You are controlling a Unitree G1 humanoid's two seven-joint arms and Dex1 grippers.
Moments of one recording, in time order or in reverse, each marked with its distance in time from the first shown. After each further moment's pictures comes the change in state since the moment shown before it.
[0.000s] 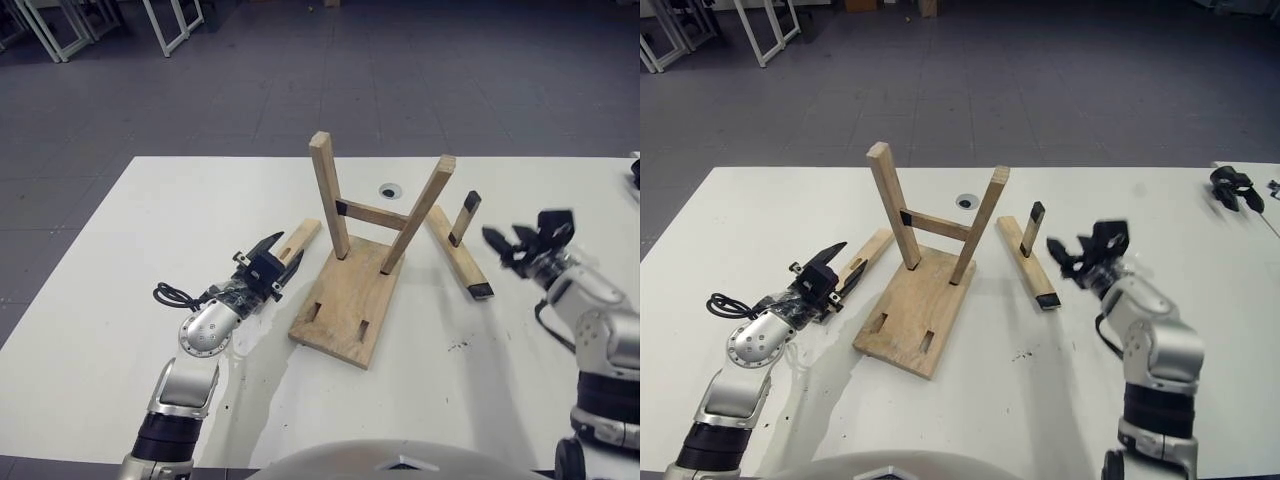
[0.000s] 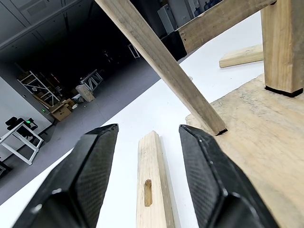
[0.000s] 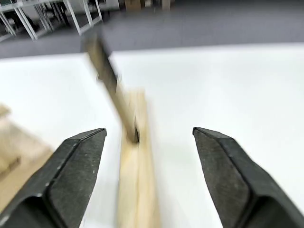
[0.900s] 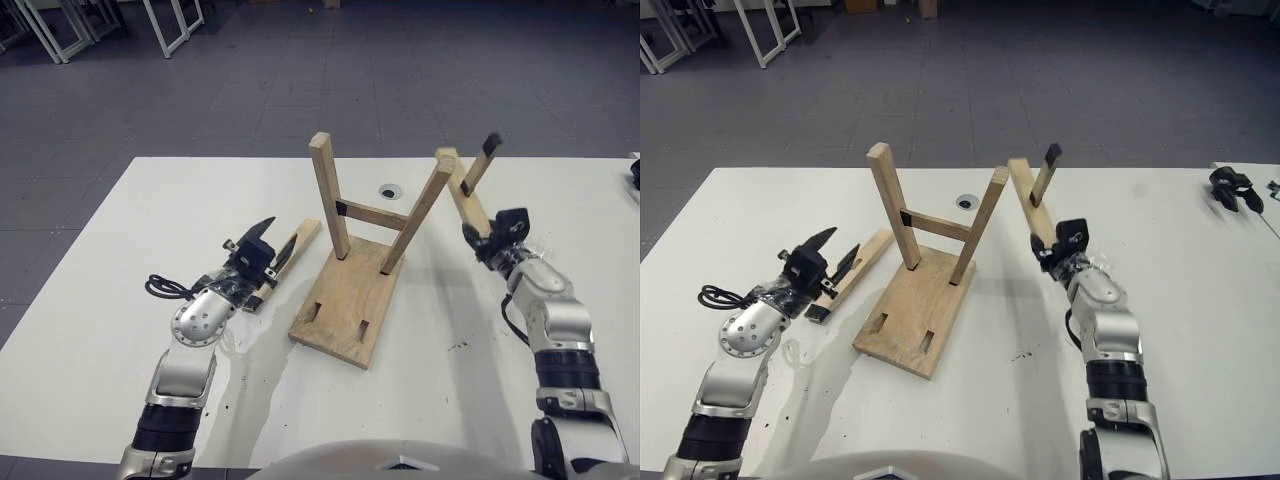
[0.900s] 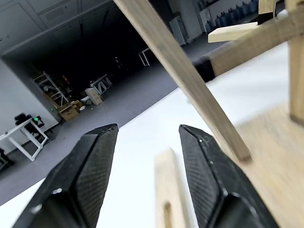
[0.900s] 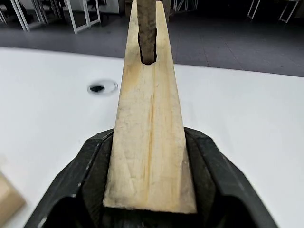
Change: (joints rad) left arm -0.093 -0.044 0.102 -0.041 -0.160 0.086 0.018; right arm -0.291 0.062 0.086 0.305 -0.138 -0.345 -0.033
